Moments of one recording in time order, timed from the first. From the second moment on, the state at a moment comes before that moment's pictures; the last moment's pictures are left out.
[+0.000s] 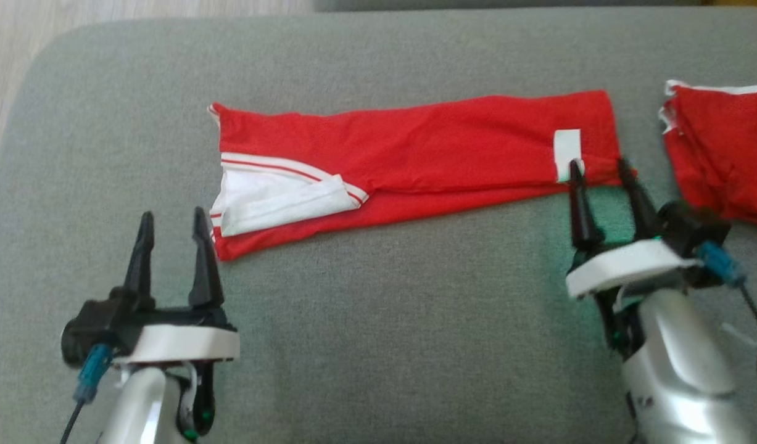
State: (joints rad) left arm -0.17 0.12 -0.15 0.23 -0.34 0.03 -0.26; right arm -0.37 -0.06 0.07 0.53 0.22 0.13 -0.25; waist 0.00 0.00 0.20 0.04
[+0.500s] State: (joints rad) left arm -0.26 0.05 -0.10 0.26 -0.25 -0.07 -0.26; right arm -0.64 -0.06 -0.35 0.85 -0.07 0.13 -0.11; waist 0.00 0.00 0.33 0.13
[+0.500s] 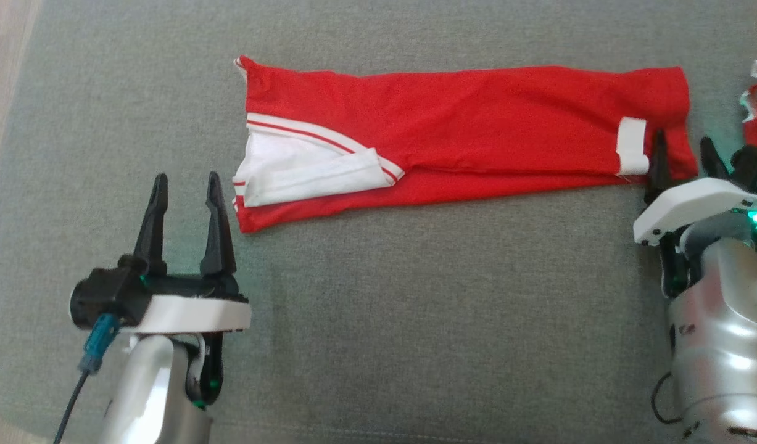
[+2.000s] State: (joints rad) left arm -0.24 0.04 -0.10 0.26 -0.24 -0.08 -0.26; right arm -0.71 -0.07 -0.02 0.76 0.06 0.13 -0.06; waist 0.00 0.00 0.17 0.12
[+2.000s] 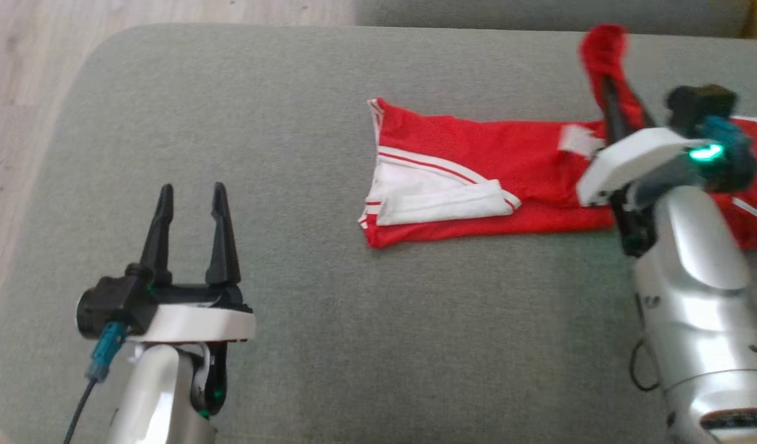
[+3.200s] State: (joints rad) left arm -0.25 0.04 -0.18 0.29 -0.28 -0.05 -0.26; right arm -0.72 -0.07 0.53 0.84 0.44 0.13 -0.20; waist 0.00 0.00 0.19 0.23
